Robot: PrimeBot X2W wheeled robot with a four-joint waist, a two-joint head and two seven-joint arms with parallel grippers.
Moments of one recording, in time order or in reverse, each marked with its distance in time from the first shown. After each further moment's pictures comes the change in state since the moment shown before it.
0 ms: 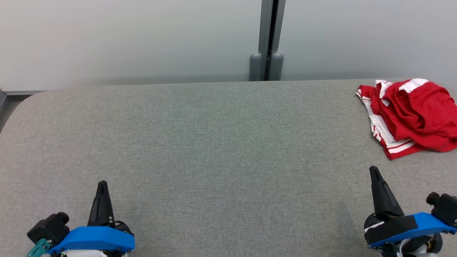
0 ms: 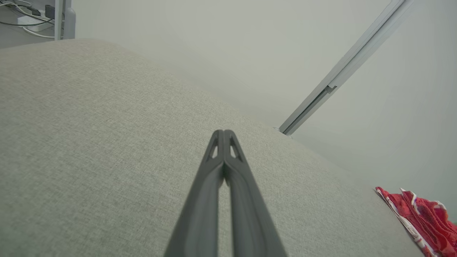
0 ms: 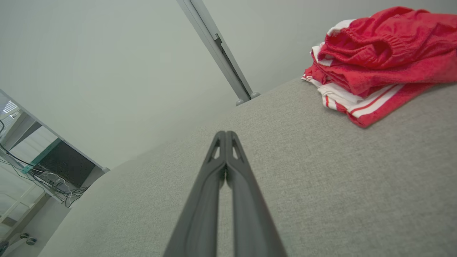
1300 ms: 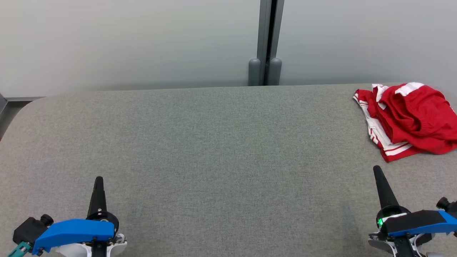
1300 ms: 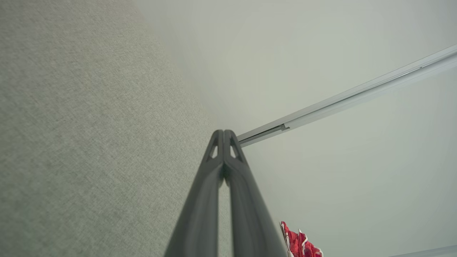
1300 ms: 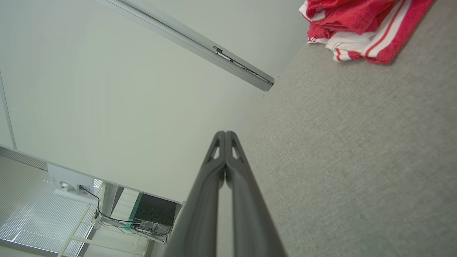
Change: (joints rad) left arm -0.028 0.000 0.032 -0.020 -0.502 -0.011 0.122; right arm -0.030 -0.001 -0.022 0.048 0.494 0.000 0.079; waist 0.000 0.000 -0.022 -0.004
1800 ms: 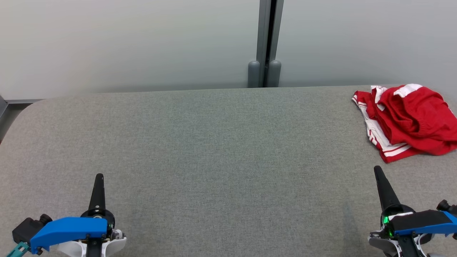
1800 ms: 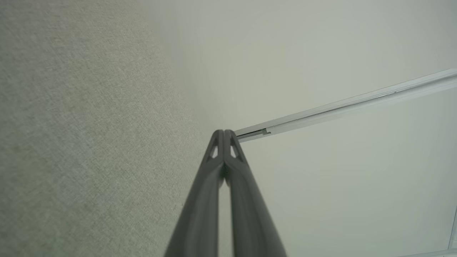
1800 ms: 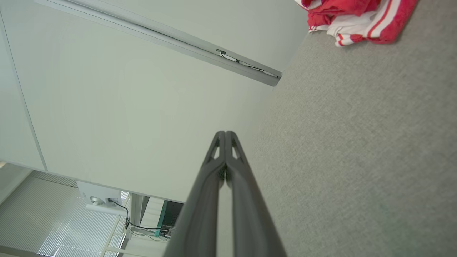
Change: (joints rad) left arm -0.012 0.000 0.007 -0.006 -0.152 -0.002 0.037; right arm -0.008 0.000 -0.008 0.015 0.148 0.000 0.025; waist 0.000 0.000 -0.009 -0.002
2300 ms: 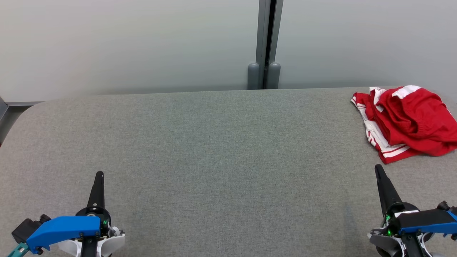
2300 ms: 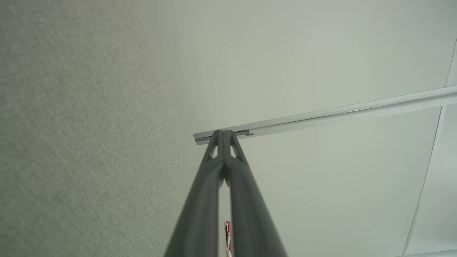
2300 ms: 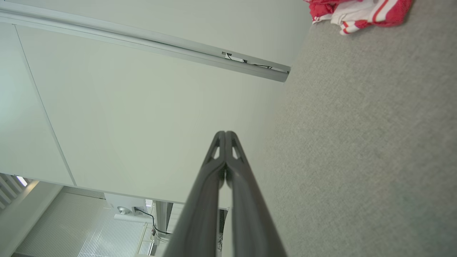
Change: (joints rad) left arm -0.007 0.000 0.009 -0.005 -0.136 -0.006 0.032; right arm -0.012 0.000 -0.007 0.012 0.132 0.000 0.020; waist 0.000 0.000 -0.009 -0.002
